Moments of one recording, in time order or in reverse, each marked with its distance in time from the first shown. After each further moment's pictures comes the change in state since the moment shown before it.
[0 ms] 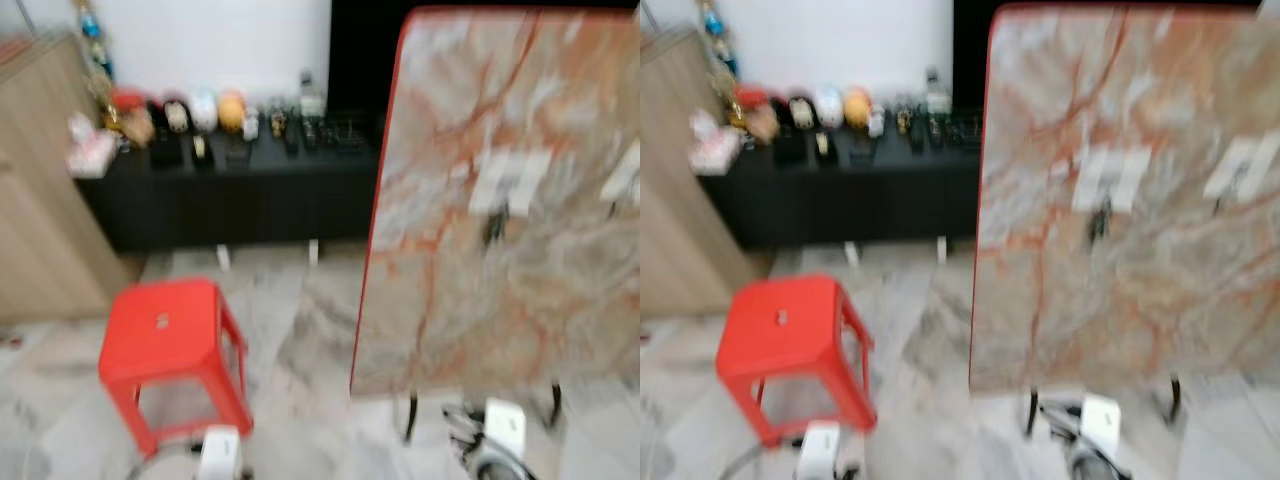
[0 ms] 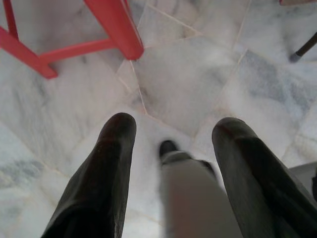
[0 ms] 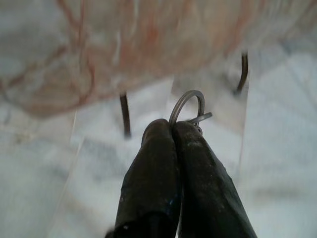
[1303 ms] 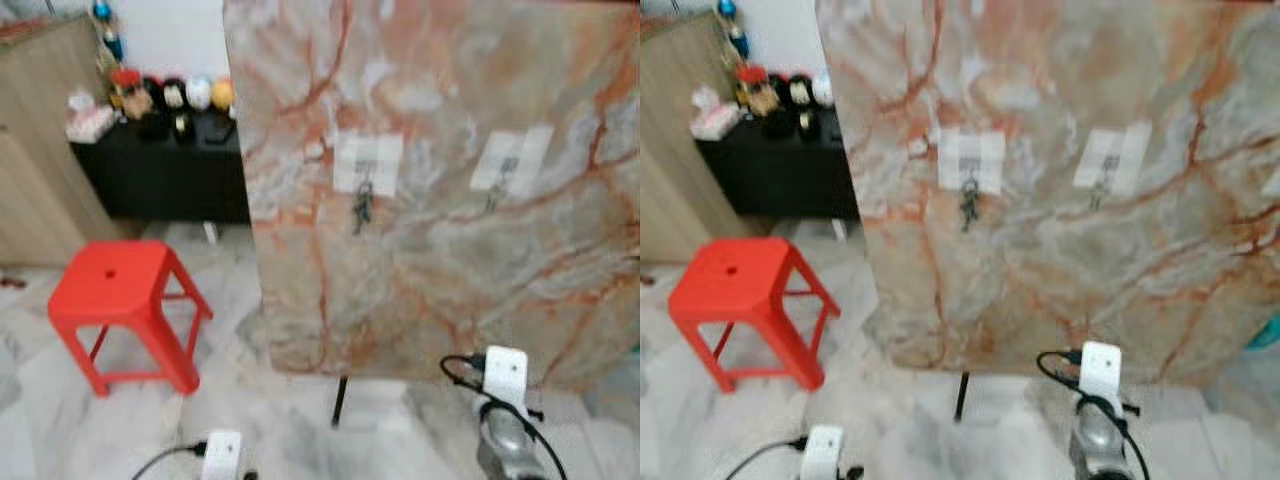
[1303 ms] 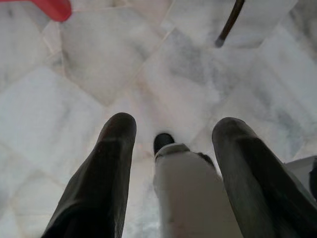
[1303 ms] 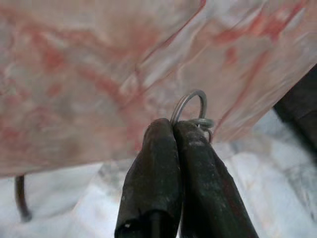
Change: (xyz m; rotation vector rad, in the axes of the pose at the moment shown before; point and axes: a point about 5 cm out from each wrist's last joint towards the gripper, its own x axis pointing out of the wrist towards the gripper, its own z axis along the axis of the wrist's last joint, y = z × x) left arm 0.000 0.000 -0.002 0.005 0.007 -0.004; right arm 0.010 0.011 0.067 -0.084 -0.272 -0.061
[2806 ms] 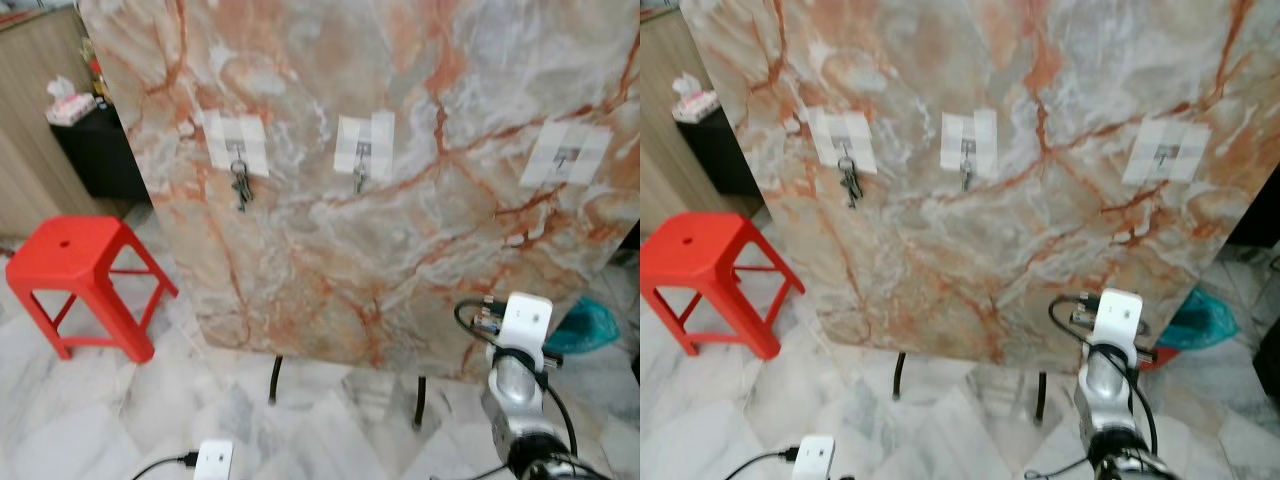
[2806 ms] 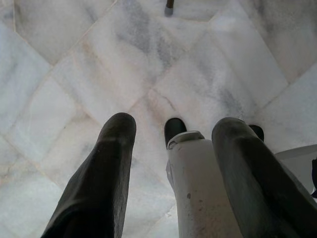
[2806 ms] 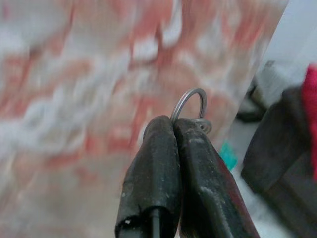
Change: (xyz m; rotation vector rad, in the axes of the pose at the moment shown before) left arm -0.002 0.001 -0.009 -0.027 0.024 0.018; right arm 0.019 -0.013 0.091 0.037 -0.362 -0.166
